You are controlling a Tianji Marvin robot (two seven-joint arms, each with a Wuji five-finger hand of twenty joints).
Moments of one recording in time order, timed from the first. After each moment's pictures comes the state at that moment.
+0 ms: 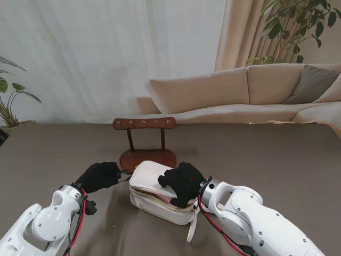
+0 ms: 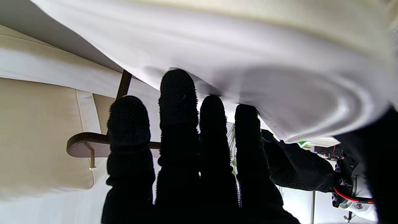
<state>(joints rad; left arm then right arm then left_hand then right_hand) 1.71 -1.09 -1.42 -1.64 0.47 -0.15 -0.09 -1.35 -1.02 0.85 -1.64 -1.21 -0.27 -0.06 0.94 -0.55 0.77 -0.15 0.73 0.20 1.01 0.61 1.09 0.26 0.49 1.14 1.01 0.31 0.85 1.47 0.47 0.40 1.31 0.67 0.18 -0.83 1.23 -0.18 0.56 -0.06 0.85 0.44 0.80 0.01 0.79 0.64 1.06 0.06 0.83 0.61 0.71 0.23 1.28 0.67</state>
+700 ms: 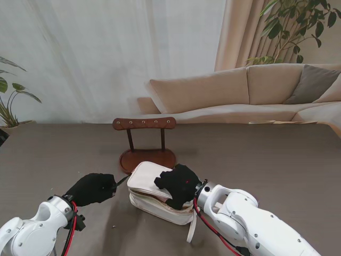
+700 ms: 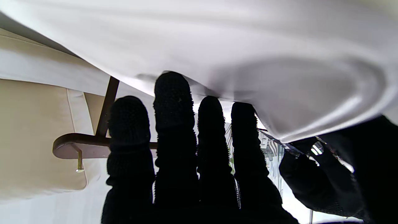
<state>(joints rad) 1.90 -1.07 -1.54 -1.87 0.60 -0.17 -0.20 -1.33 -1.02 0.79 -1.62 -1.19 -0.22 -0.09 0.94 -0.55 0.77 -0.15 0.73 0.19 0.99 0.59 1.09 0.25 0.46 1.14 1.01 0.29 0.86 1.47 0.46 0.39 1.31 0.66 0.22 -0.79 1.25 -0.18 0.60 -0.02 0.90 0.44 0.79 0.03 0.81 0.63 1.06 0.10 0.88 0.63 0.71 0.23 1.28 0.67</state>
